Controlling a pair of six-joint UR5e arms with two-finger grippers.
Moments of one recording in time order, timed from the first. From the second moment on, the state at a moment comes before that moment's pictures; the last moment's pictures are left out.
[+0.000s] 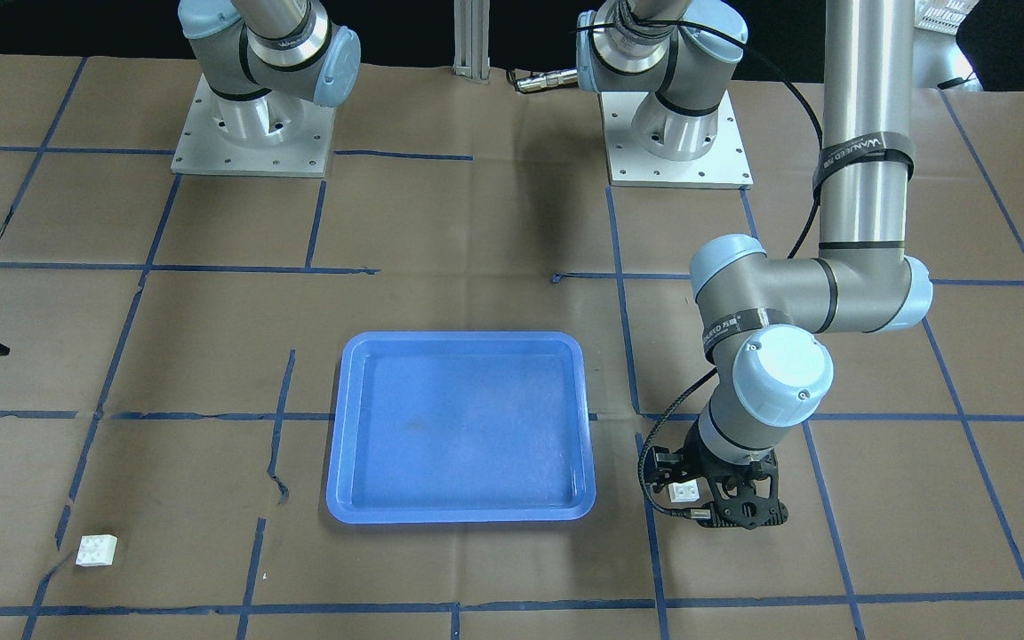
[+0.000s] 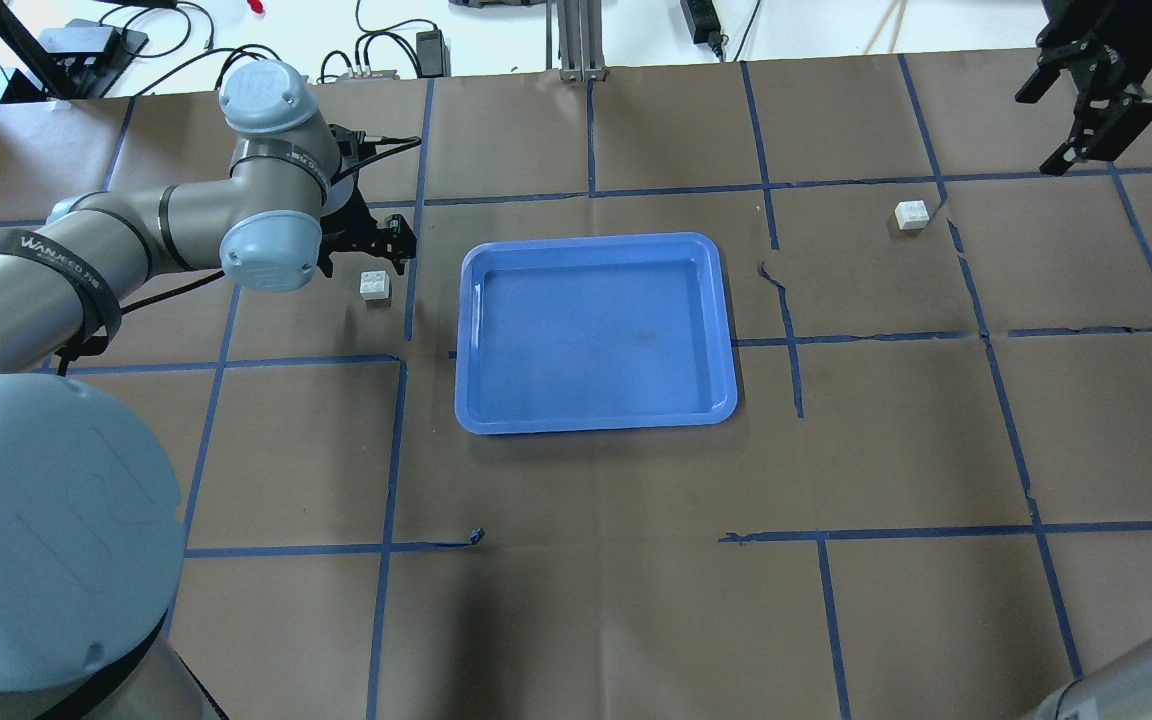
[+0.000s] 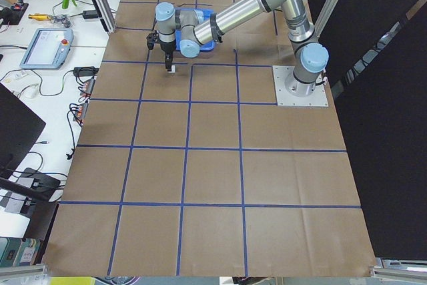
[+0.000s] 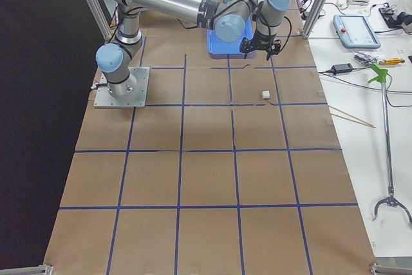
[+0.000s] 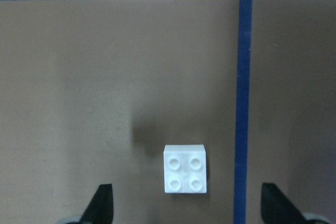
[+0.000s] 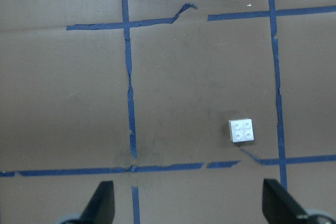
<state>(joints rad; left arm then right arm) -1.52 -2.14 -1.65 -0.88 1.61 0.03 1.17 -1.19 1.30 -1.58 -1.34 -1.94</state>
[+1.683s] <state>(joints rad) -1.83 -2.06 -1.66 -0.87 1.61 0.40 1.03 -0.75 1.30 -1.70 -0.85 -2.29</state>
